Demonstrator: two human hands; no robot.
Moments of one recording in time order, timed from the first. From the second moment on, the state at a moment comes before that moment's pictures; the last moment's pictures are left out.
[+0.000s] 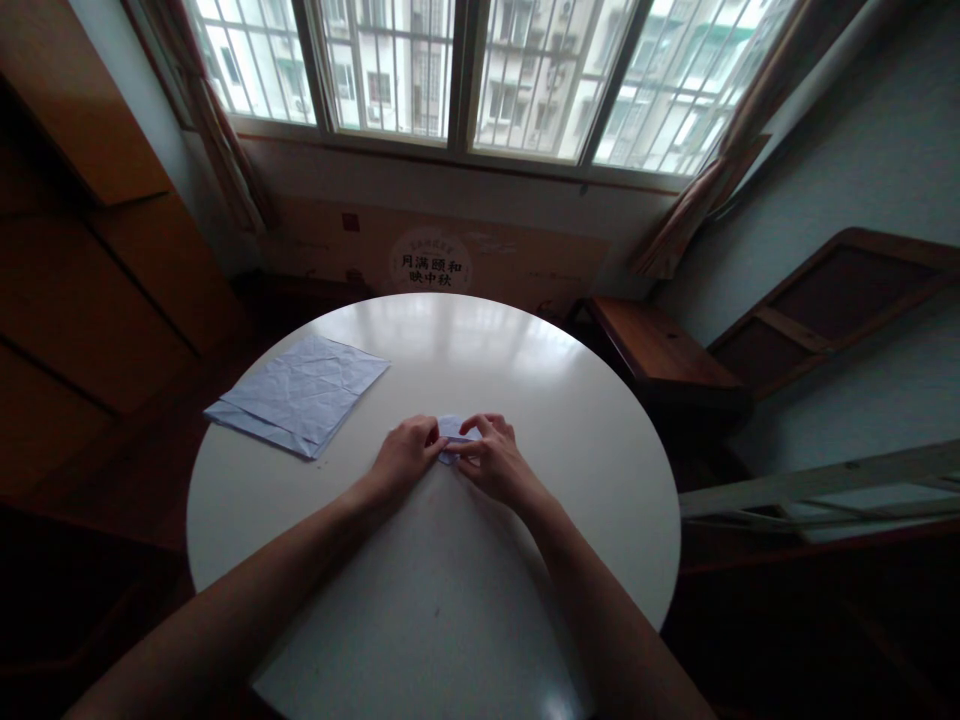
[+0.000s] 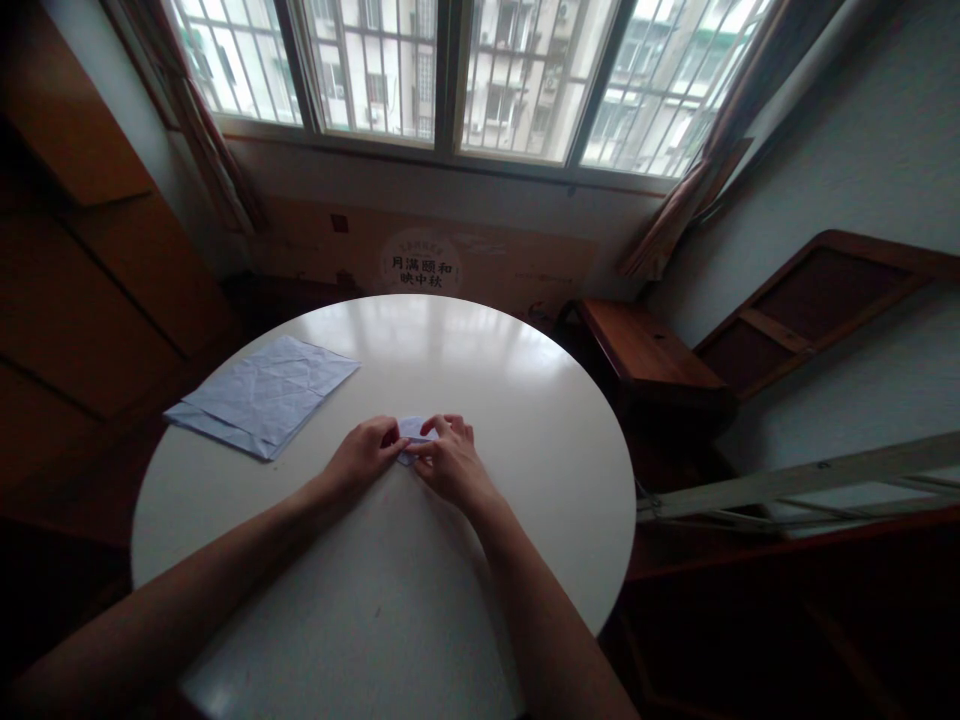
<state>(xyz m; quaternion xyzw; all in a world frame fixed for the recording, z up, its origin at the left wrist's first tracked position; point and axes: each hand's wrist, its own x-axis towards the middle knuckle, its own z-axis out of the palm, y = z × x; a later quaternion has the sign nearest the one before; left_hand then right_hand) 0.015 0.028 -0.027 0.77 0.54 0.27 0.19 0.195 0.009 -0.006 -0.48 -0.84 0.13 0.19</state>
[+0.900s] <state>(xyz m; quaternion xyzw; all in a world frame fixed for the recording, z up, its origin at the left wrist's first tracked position) -0.003 0.027 -0.011 0.82 0.43 0.30 0.20 0.206 0.007 0.007 -0.54 -0.82 0.13 0.14</state>
